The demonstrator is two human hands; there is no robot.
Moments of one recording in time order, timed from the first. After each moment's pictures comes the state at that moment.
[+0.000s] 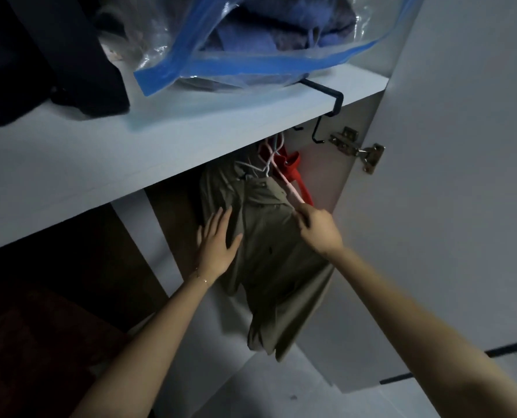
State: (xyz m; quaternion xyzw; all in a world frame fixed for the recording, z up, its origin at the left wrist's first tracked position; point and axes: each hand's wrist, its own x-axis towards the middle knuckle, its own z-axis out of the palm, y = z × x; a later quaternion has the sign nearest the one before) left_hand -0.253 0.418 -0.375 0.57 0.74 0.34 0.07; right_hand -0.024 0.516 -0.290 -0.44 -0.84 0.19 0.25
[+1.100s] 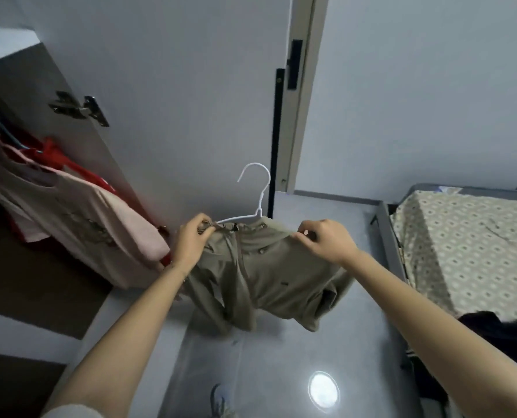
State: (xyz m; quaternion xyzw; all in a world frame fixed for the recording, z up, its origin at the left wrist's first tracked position) left_hand 0.074 0.385 -0.367 0.72 0.57 0.31 0.23; right_hand 0.373 0.276 -0.328 -0.67 -0.72 0.09 0.16
